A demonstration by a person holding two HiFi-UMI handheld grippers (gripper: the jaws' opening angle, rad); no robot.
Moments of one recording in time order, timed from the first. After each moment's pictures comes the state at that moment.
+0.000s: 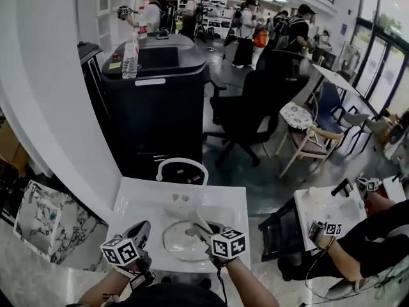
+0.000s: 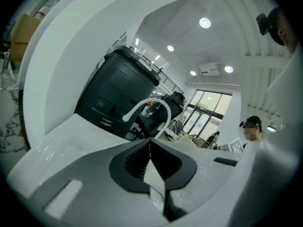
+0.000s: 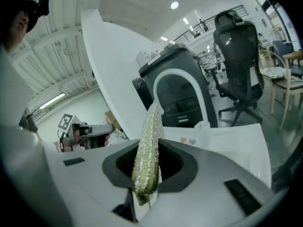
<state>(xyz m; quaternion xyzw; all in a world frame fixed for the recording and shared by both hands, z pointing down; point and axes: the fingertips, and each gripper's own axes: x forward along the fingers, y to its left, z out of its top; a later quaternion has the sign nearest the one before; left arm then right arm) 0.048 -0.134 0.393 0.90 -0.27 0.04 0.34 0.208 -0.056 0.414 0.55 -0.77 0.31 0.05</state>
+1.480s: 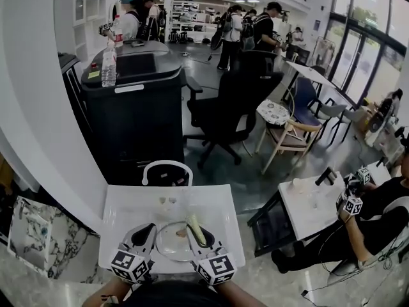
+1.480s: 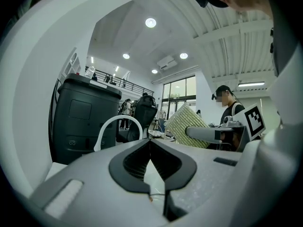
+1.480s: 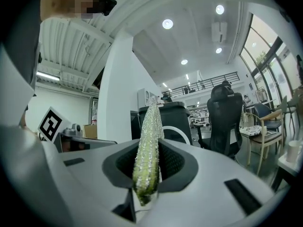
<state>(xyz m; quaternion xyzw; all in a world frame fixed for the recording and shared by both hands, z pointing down) 0.098 -0.079 0.324 0.98 -0.17 0.03 0.08 0.193 -0.011 0.299 0.71 -0.70 0.03 -0.03</state>
